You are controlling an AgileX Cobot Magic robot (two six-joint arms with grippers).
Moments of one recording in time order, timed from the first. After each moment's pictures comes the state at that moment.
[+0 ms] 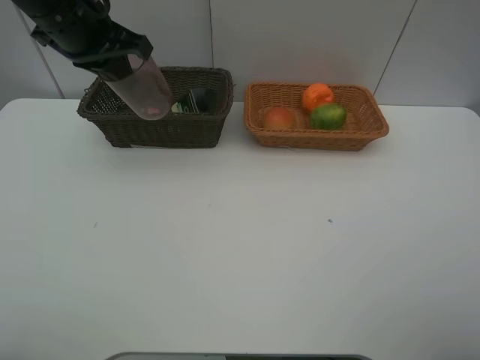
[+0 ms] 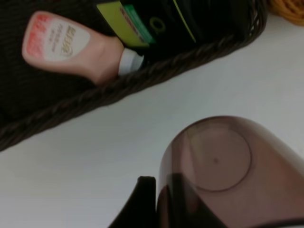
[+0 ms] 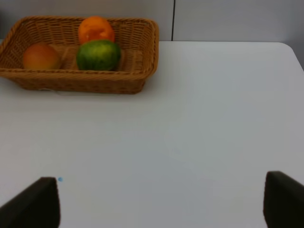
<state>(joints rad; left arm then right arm) -0.31 1.66 -1.33 -0.13 0.82 0.11 0.02 0.00 -0.52 -0.08 1.06 0.04</state>
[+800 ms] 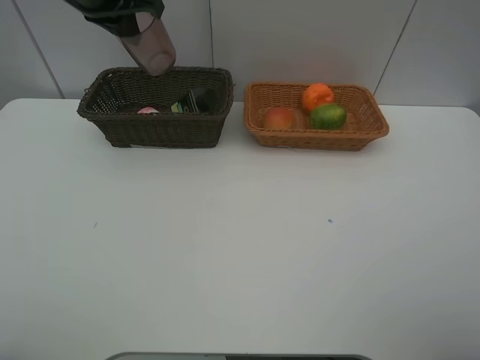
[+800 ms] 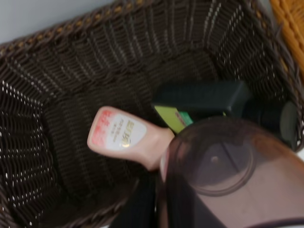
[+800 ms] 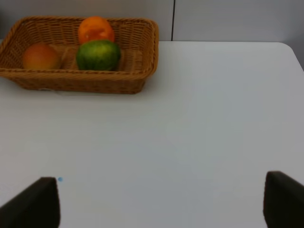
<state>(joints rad) -0.31 1.84 -1.64 0.02 0.86 0.01 0.02 0.00 -0.52 -0.08 1.06 0.04</state>
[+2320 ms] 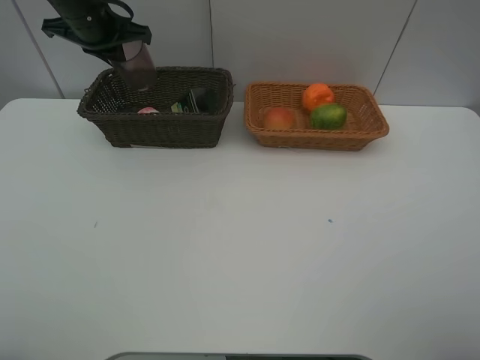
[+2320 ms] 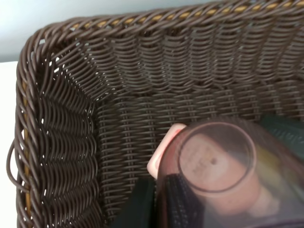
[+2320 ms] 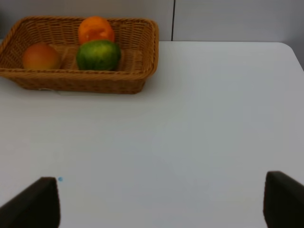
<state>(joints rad) -0.20 2.04 -1.67 0.10 0.73 -0.16 0.02 0.00 -0.52 -0.08 1.06 0.04</state>
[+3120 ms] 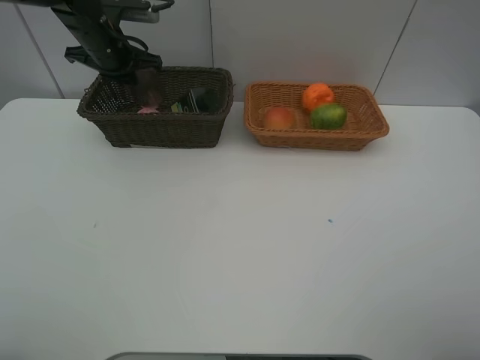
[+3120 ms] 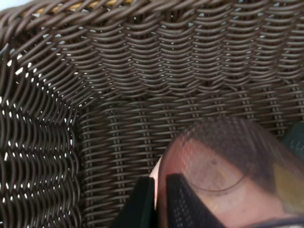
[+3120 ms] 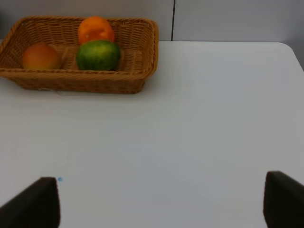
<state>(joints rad) -0.20 2.15 -1.67 0.11 0.62 -0.17 0.02 0.00 -0.52 -0.08 1.06 0.04</state>
